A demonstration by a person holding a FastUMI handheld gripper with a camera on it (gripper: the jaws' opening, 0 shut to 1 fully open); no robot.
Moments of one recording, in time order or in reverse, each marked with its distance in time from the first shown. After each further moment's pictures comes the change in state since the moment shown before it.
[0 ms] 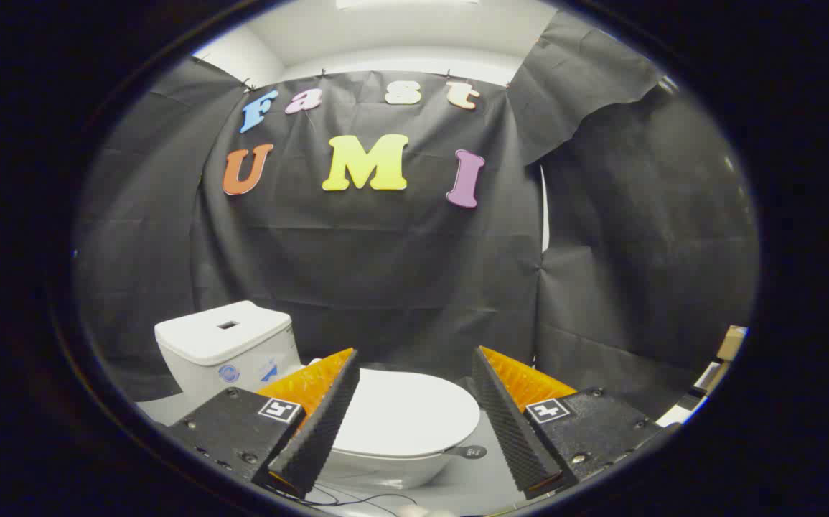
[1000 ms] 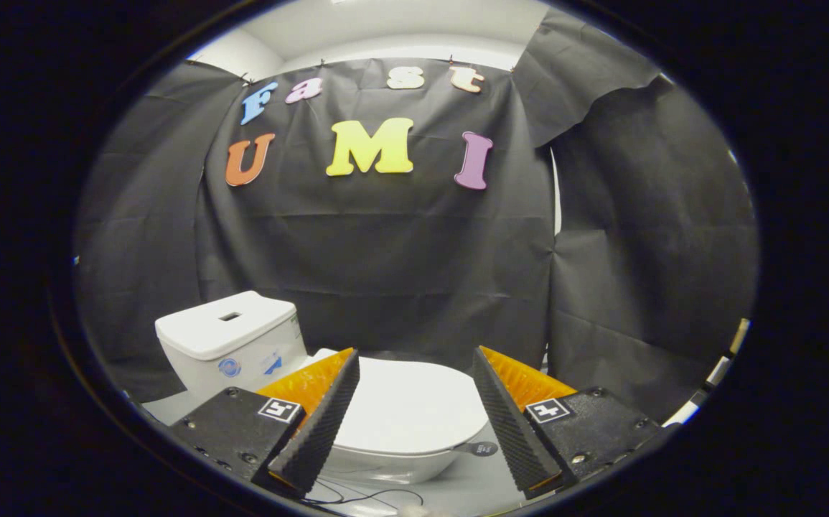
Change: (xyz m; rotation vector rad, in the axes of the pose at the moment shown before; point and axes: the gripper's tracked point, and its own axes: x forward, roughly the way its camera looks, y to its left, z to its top) arm 0.029 0.000 -0.012 0.027 0.061 0.045
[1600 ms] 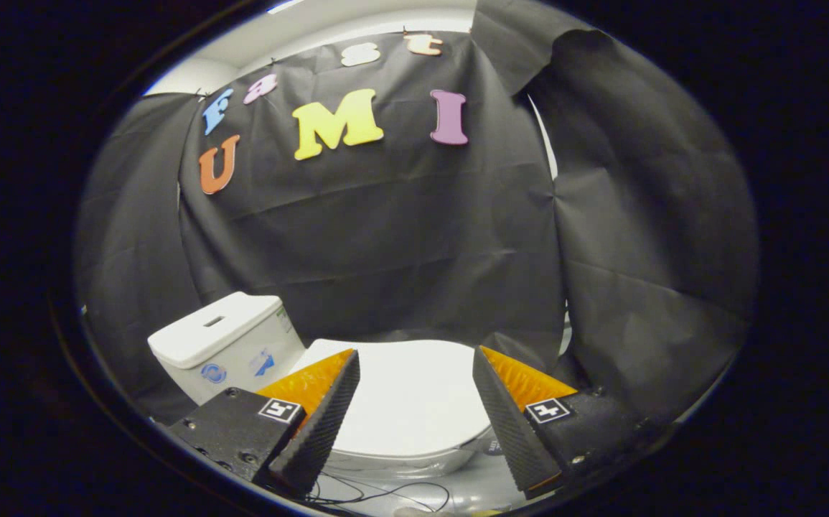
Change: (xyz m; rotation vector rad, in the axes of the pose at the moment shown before) arm 0.066 -0.047 -0.058 0.180 0.151 0.036
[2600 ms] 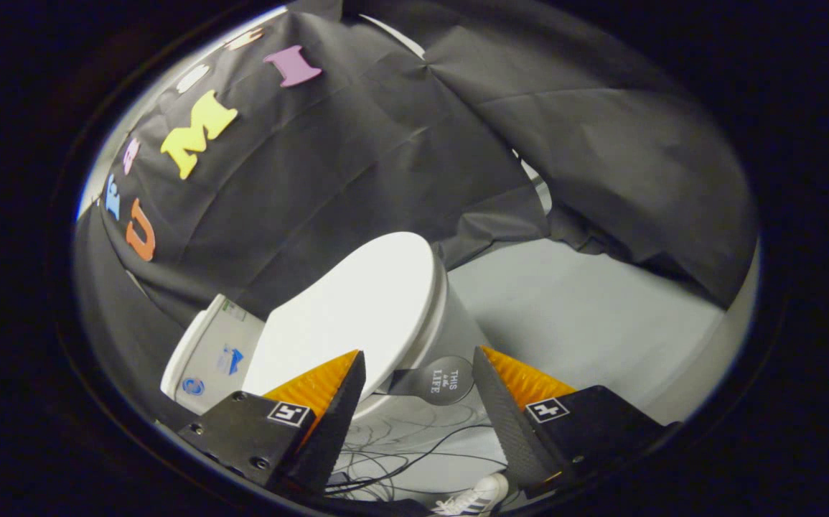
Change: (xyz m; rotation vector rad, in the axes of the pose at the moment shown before) arm 0.048 -0.108 -0.150 0.555 0.282 -0.019
